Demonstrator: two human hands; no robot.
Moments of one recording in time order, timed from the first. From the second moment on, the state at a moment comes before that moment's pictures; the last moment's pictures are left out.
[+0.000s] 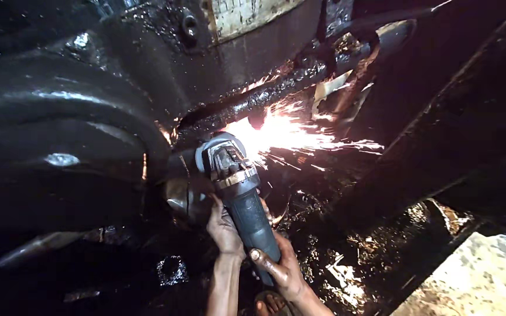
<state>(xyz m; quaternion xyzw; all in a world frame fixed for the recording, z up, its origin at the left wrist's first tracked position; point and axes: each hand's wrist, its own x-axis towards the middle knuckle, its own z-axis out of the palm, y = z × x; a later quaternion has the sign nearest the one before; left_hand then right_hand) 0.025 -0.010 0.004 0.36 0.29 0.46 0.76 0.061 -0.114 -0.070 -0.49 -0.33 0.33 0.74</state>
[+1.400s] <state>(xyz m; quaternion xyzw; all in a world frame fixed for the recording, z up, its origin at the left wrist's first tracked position) 0.034 -0.010 0.007 0.38 0.29 0.43 0.77 0.063 -0.115 -0.071 -0.45 -0.30 0.34 0.77</state>
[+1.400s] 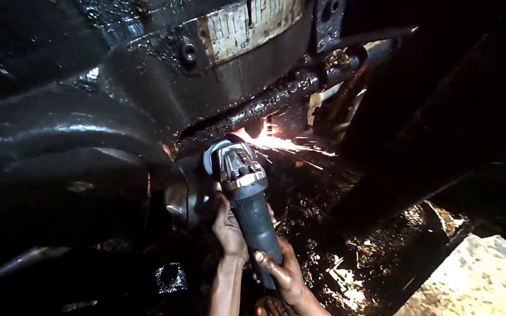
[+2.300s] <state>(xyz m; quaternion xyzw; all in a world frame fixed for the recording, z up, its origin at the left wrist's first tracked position) 0.048 -0.016 0.008 0.42 0.28 0.40 0.76 0.069 -0.119 -0.073 -0.42 -0.26 0.35 0.79</state>
